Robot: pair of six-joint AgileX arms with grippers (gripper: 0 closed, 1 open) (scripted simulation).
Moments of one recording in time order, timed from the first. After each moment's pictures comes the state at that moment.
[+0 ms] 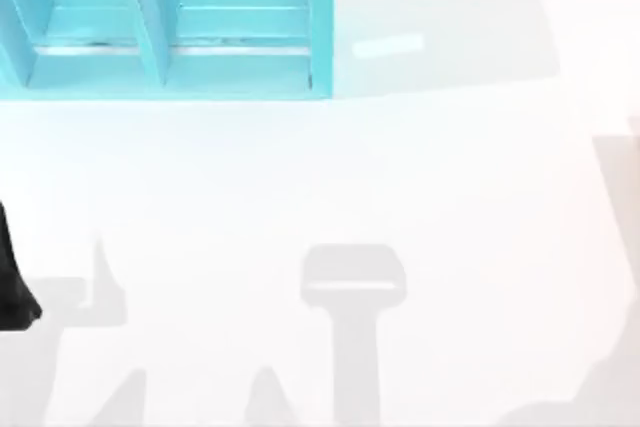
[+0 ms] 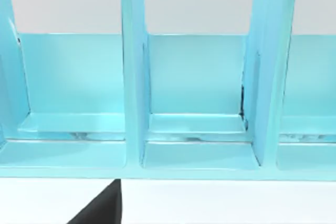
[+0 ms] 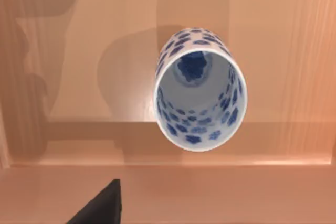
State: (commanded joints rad) left arm 0.00 0.00 0.00 0.00 0.00 0.00; right arm -0.62 1.61 1.31 -1.27 0.00 -0.61
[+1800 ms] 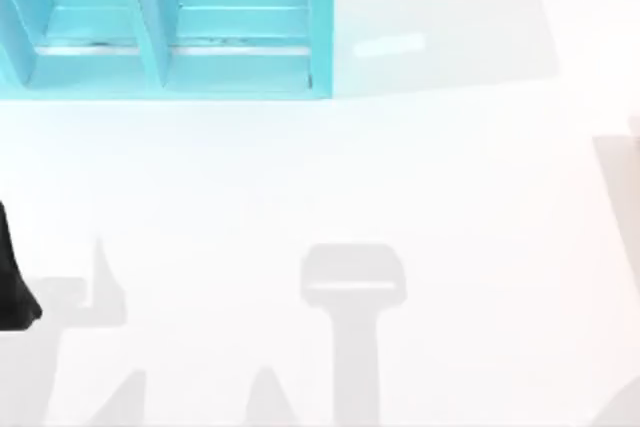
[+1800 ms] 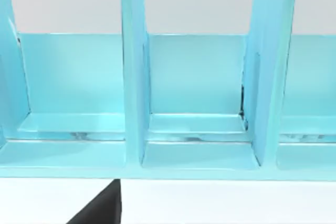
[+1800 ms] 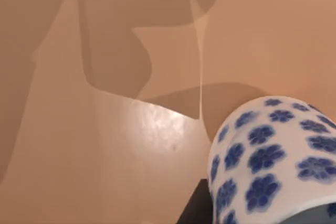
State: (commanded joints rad) left arm 0.00 0.00 0.00 0.00 0.00 0.00; right arm -0.62 1.71 1.00 -0.87 0.00 -0.61
